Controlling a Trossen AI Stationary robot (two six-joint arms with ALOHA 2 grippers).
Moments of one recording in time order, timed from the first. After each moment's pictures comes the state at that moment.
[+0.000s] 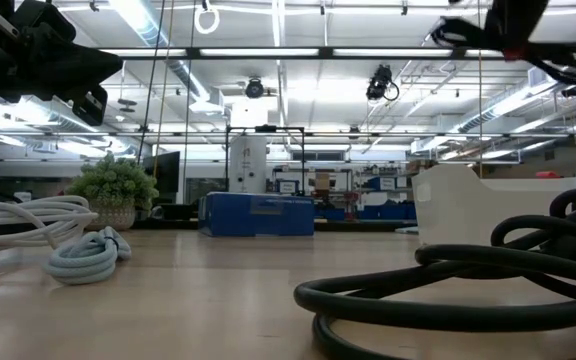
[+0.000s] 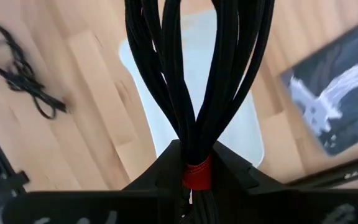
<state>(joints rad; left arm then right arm) -0.02 0.03 0.01 0.12 0.03 -0.25 0.14 1.24 1.34 -1.48 0.03 0.55</state>
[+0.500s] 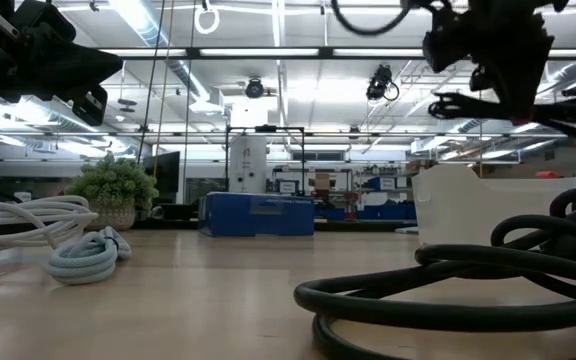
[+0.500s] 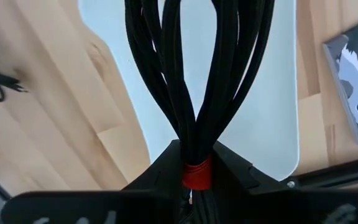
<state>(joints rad) -0.02 0.03 0.01 0.12 0.03 -0.25 0.08 1.44 1.20 -1.37 -0.08 0.47</state>
